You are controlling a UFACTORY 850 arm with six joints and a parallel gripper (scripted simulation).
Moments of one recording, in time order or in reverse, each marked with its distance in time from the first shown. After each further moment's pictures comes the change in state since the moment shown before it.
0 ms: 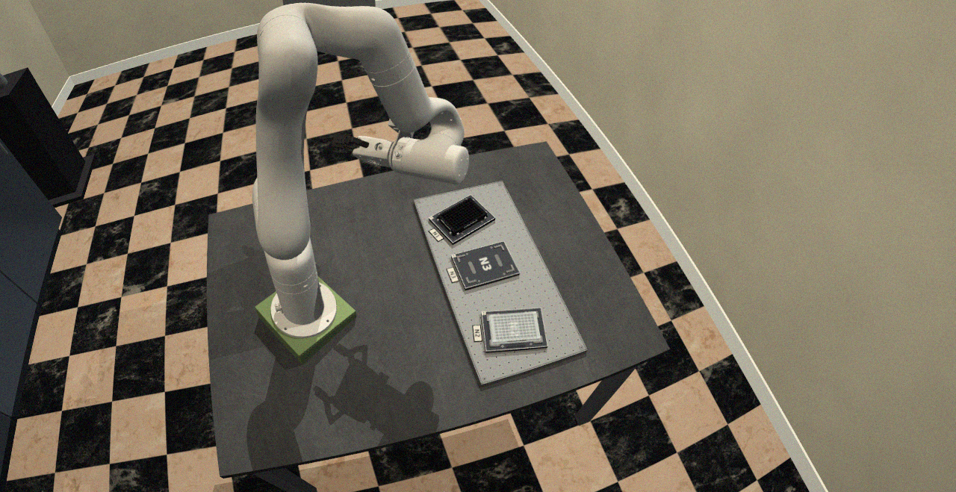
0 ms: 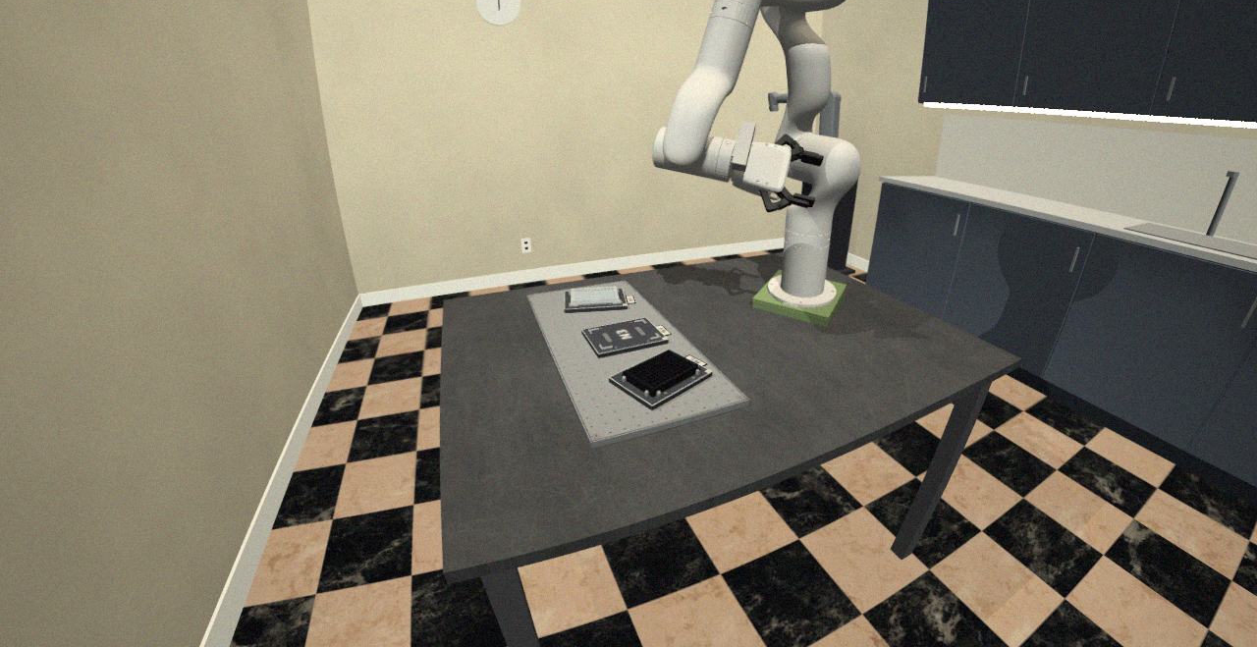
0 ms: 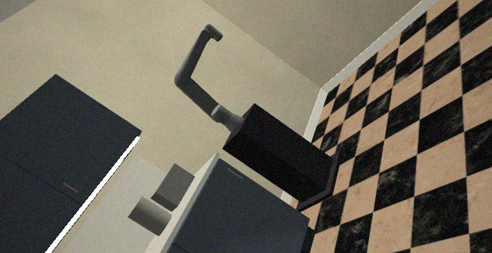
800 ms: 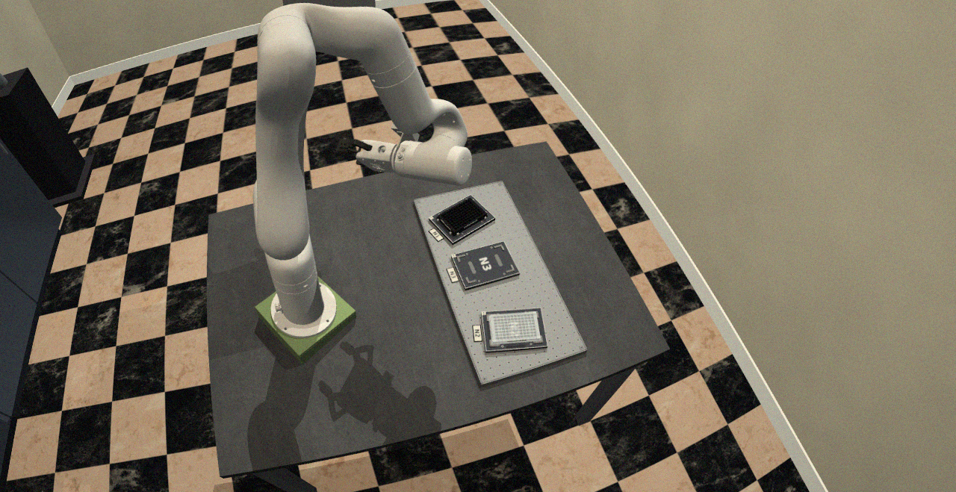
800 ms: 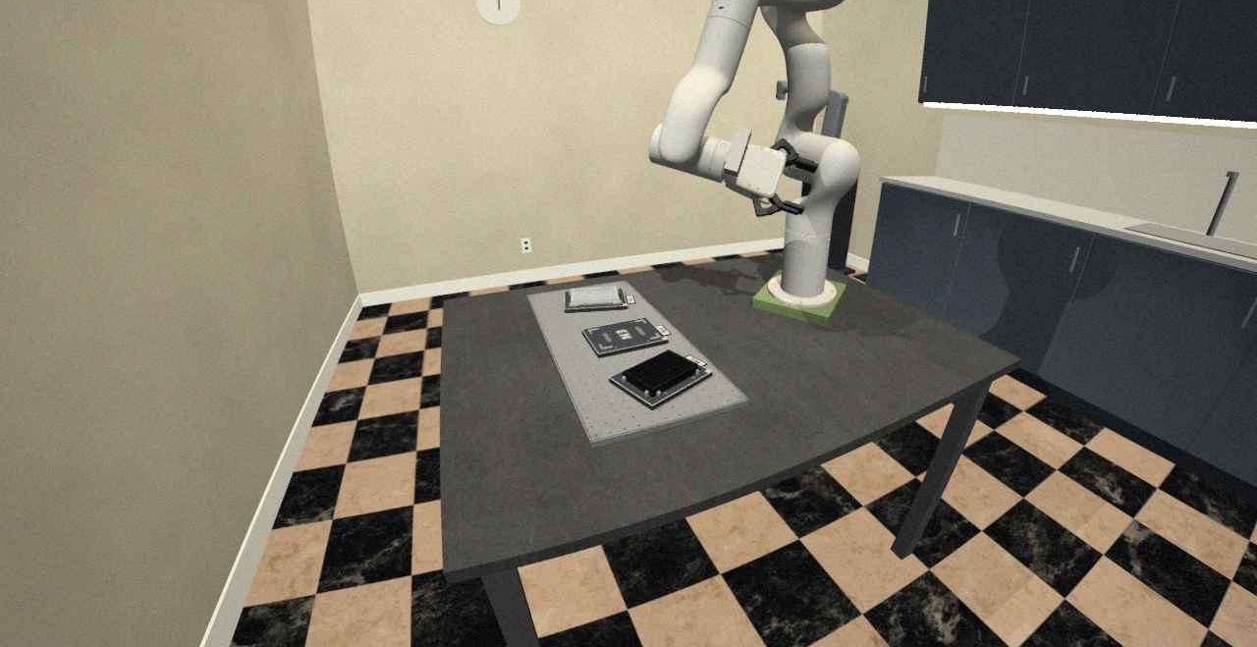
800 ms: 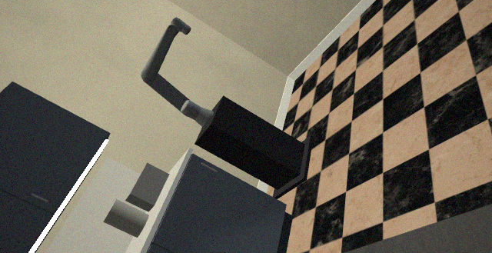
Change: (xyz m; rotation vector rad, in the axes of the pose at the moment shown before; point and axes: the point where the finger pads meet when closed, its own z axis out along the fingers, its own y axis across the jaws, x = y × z) arm -0.011 0.014 -0.011 -0.079 -0.022 0.083
